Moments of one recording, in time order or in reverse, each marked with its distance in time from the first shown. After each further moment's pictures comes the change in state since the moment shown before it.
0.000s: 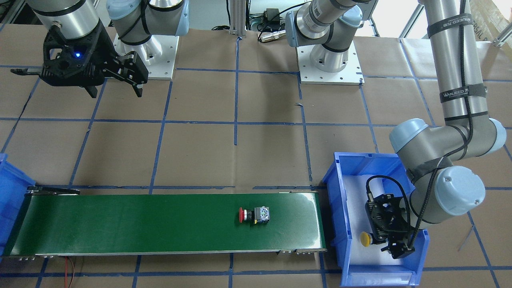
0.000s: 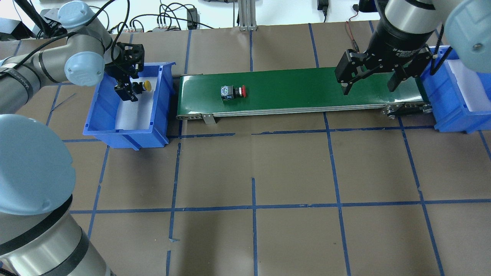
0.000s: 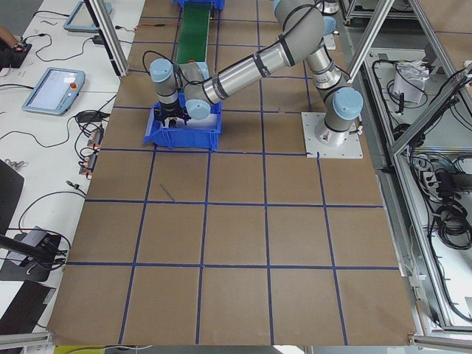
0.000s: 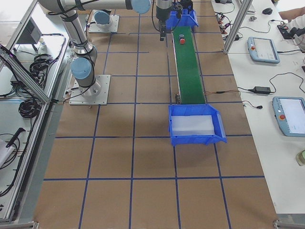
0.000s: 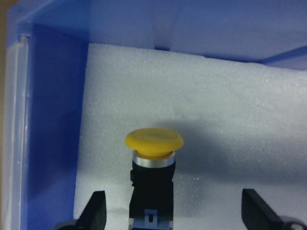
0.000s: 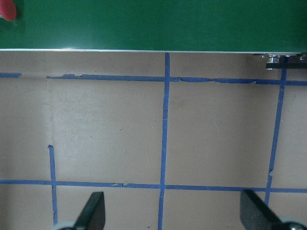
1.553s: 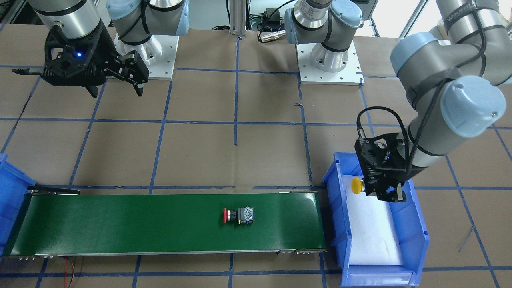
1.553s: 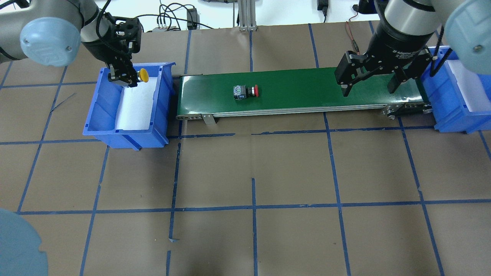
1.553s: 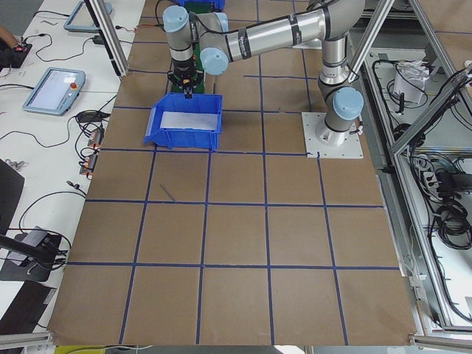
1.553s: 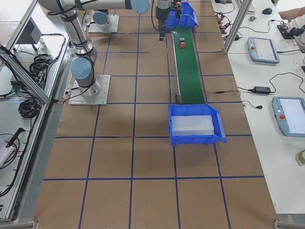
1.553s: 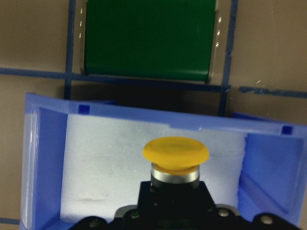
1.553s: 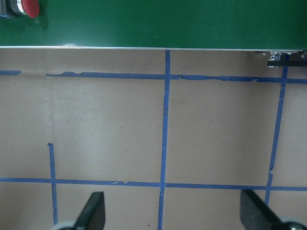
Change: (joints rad) left arm -0.114 0.308 -0.021 -0.288 -0.017 -0.115; right arm 0.001 0.000 0.002 0.006 0.000 0.000
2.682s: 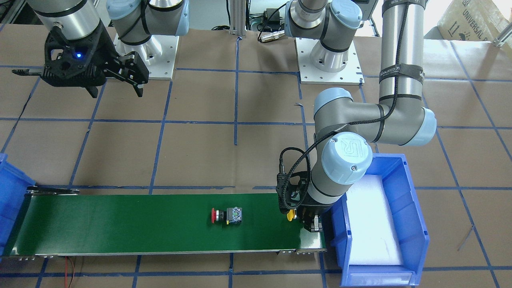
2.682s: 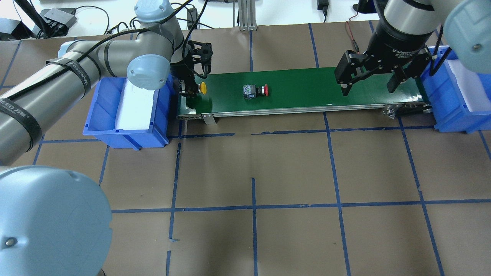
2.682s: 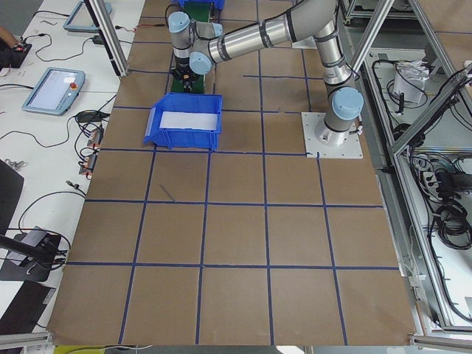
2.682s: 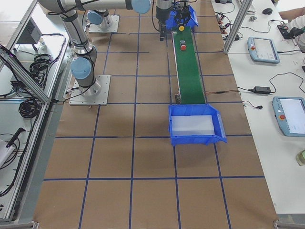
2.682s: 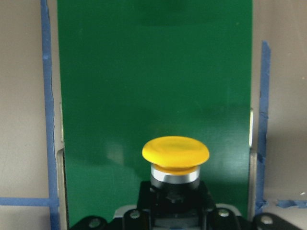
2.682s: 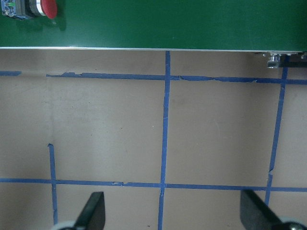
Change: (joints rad) left arm -0.185 -0.234 -0.007 0.270 0.023 -0.093; right arm 0.000 0.000 0.000 -0.003 0.000 0.000
